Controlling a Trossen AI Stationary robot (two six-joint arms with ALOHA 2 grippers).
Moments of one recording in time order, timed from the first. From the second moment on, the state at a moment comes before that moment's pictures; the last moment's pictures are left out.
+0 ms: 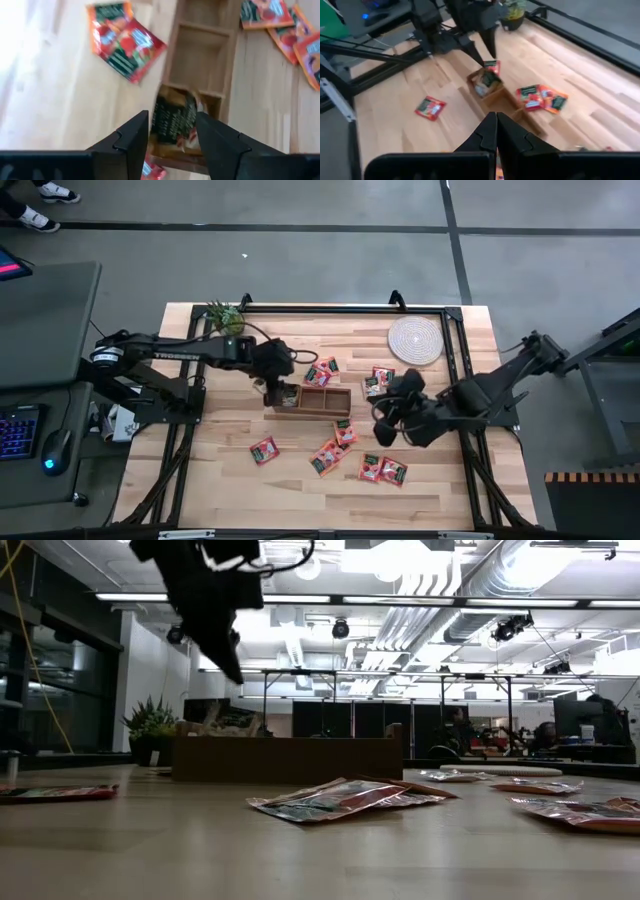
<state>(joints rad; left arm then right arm) 0.14 1.36 1.01 -0.65 -0.01 0.00 0.52 1.36 1.37 -0.84 0.76 0.91</state>
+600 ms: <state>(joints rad) 0.22 1.40 1.25 -0.26 -0.08 -0.23 0.25 1.27 1.15 -1.06 0.57 1.04</state>
